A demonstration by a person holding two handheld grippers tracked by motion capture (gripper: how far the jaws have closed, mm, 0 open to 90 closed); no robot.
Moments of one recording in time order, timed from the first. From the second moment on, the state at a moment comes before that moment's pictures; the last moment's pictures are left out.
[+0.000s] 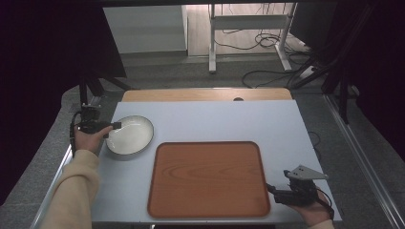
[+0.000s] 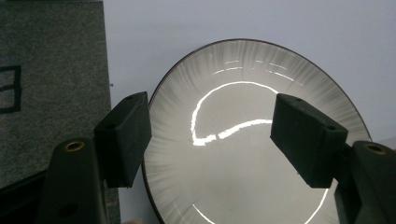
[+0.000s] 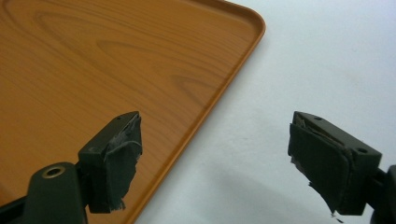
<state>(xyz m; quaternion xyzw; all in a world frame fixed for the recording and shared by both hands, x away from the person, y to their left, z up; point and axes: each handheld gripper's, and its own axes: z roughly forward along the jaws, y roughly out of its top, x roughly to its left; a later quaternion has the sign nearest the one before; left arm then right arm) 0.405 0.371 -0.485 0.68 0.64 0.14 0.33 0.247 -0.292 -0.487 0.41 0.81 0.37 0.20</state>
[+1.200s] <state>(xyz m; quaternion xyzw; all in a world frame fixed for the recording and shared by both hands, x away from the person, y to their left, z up) 0.405 0.392 -0.537 0.64 0.68 0.05 0.34 0.248 -0.292 -0.490 0.41 0.81 0.36 0.20</state>
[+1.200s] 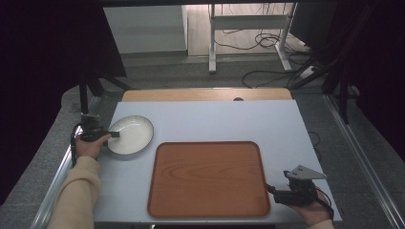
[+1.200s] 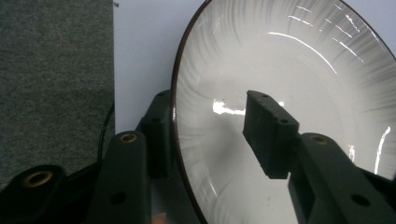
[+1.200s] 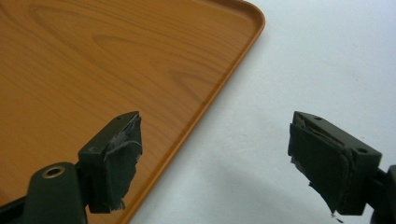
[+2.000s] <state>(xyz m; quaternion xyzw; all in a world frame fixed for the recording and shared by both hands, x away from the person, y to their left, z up) 0.394 0.401 -0.523 0.60 0.71 0.05 0.38 0.249 -0.291 -0.490 0.41 0.82 0.36 0.20</state>
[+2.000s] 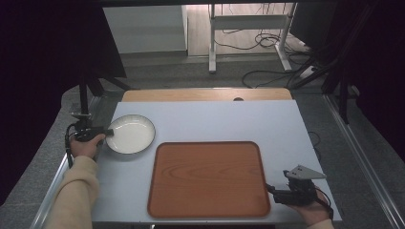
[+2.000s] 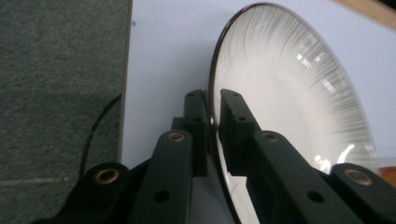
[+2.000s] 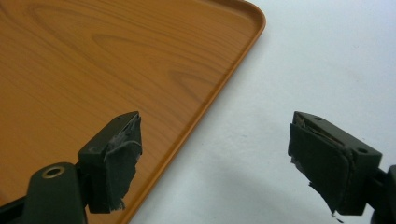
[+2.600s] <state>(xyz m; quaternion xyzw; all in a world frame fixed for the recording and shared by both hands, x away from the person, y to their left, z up) 0.392 0.384 -0.495 0.60 0.69 0.09 0.39 0.249 -0.292 -0.488 0.41 0.81 0.36 0.20</state>
